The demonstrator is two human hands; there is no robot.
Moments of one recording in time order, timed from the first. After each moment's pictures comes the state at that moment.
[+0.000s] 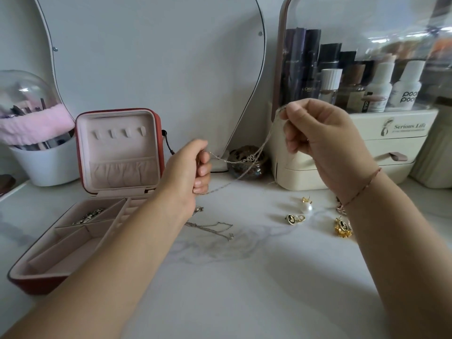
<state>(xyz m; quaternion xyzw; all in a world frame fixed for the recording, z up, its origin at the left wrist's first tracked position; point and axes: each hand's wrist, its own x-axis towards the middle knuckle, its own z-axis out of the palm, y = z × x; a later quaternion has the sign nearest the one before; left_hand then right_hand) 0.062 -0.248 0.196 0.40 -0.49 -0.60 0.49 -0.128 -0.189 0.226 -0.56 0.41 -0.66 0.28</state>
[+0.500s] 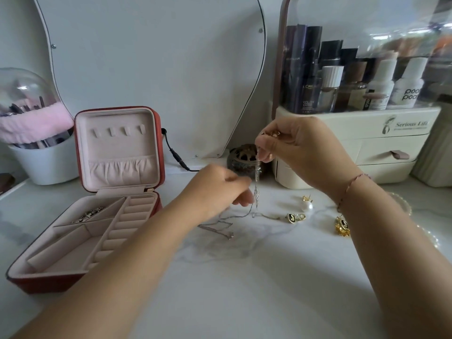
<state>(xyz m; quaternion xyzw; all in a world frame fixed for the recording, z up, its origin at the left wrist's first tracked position) 0.047 -0.224 0.187 0.45 -0.77 -0.37 0.26 -0.120 -0.192 0.216 -0.71 0.52 -0.48 0.08</state>
